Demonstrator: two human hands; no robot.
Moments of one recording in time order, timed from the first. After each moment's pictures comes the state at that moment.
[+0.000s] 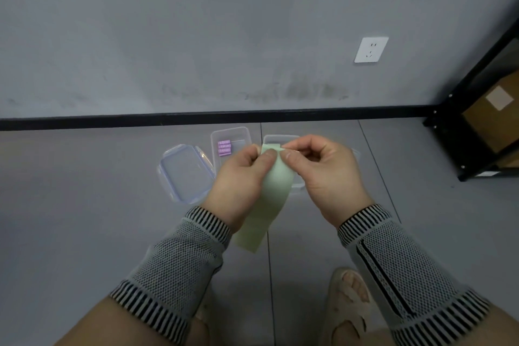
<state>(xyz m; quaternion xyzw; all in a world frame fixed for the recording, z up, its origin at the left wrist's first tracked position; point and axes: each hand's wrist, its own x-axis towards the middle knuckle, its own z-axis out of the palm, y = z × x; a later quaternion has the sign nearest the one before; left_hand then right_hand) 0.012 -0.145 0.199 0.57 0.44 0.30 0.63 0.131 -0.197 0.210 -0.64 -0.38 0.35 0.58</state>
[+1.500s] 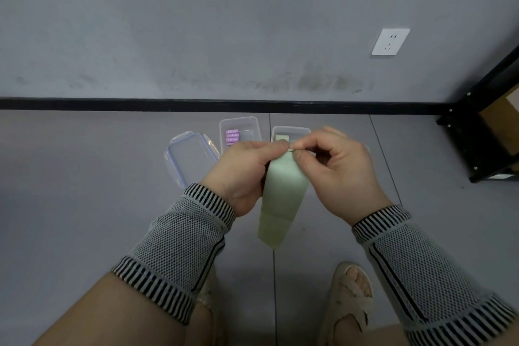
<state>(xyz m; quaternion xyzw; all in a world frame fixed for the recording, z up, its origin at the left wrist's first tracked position) 0.001 -0.131 0.209 0.43 0.44 0.23 0.76 0.131 -0.194 0.196 -0.63 -0.56 0.18 0.50</state>
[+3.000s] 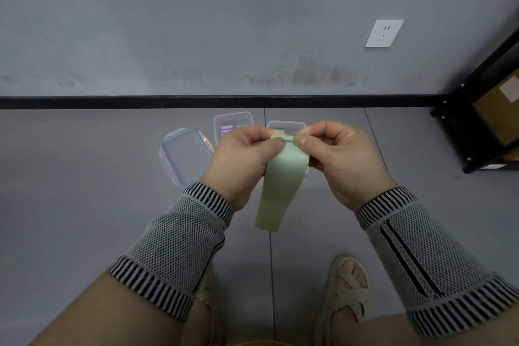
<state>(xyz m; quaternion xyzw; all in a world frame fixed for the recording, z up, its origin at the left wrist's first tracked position) 0.009 -0.133 0.204 0.51 0.42 0.31 0.68 0.142 -0.192 0.203 -0.58 -0.34 0.45 0.59</state>
